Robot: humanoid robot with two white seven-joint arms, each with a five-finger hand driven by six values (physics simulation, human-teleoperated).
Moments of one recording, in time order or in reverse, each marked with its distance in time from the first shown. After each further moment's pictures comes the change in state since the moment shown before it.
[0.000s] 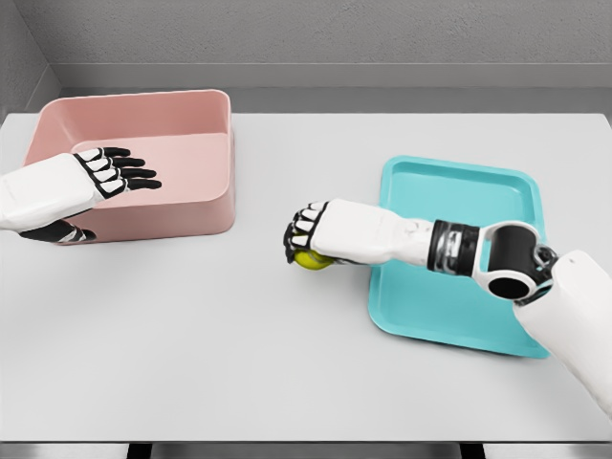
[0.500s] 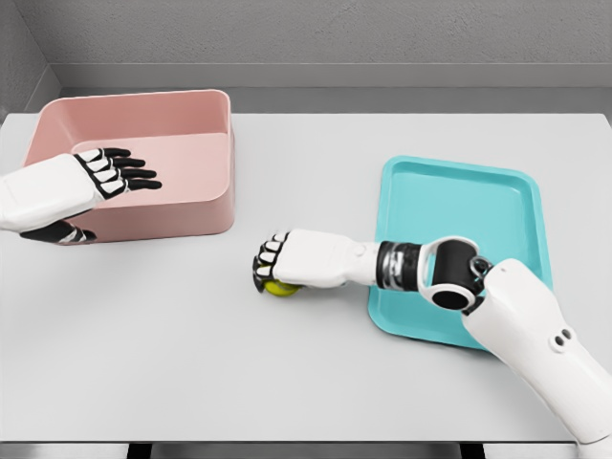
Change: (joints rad) left arm 0.002 -0.001 0.000 0.000 0.000 0.000 0.000; right arm -0.023 0.115 0.106 0.120 0.124 0.000 0.002
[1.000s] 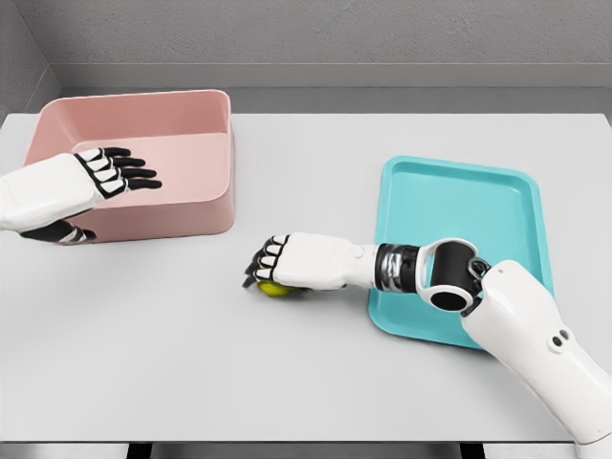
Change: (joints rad) left arm 0.000 0.000 0.000 -0.001 0.000 0.000 0.000; right arm -0.002 0.001 0.002 0.011 0.001 0.001 0.008
